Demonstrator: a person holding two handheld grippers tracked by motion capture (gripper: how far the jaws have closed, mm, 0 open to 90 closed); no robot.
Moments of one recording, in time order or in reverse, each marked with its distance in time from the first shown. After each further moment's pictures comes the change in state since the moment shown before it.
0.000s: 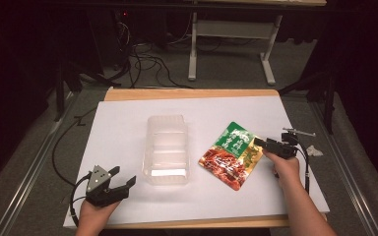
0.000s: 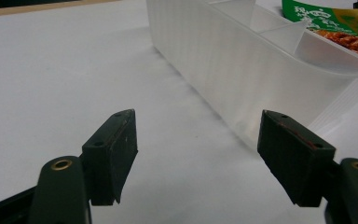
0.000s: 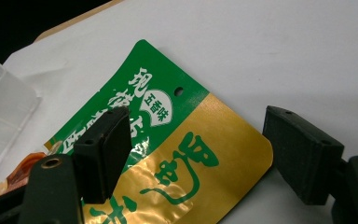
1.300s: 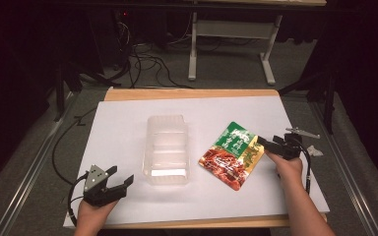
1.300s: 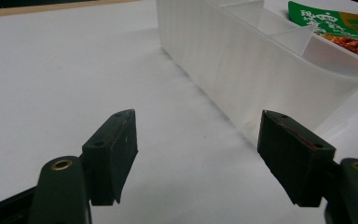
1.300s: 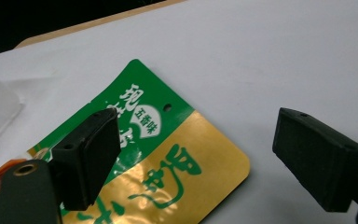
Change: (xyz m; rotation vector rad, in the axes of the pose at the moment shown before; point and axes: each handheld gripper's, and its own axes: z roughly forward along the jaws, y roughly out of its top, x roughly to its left) left arm 0.005 -0.001 -0.004 -0.006 0.016 -0.017; right arm 0.005 0.002 -0.012 -0.086 -0.083 -0.084
